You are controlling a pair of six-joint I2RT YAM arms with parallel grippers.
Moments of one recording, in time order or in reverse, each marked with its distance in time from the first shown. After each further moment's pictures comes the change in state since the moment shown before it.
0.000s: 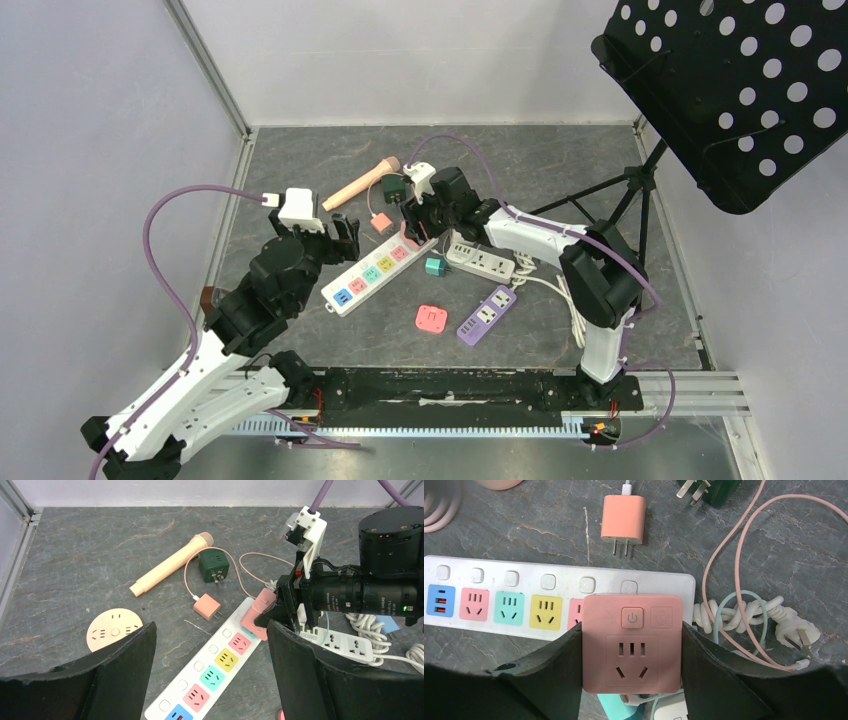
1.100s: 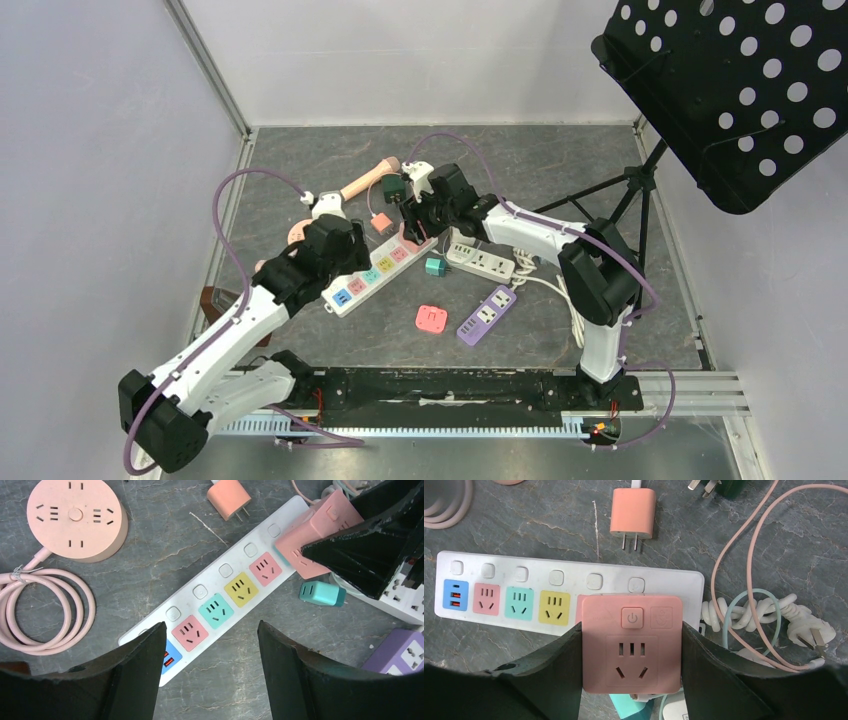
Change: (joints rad) left arm 0.136 0.295 -0.031 -0.224 0.172 -0.307; right arm -0.007 0.018 0.051 -0.076 -0.044 0.027
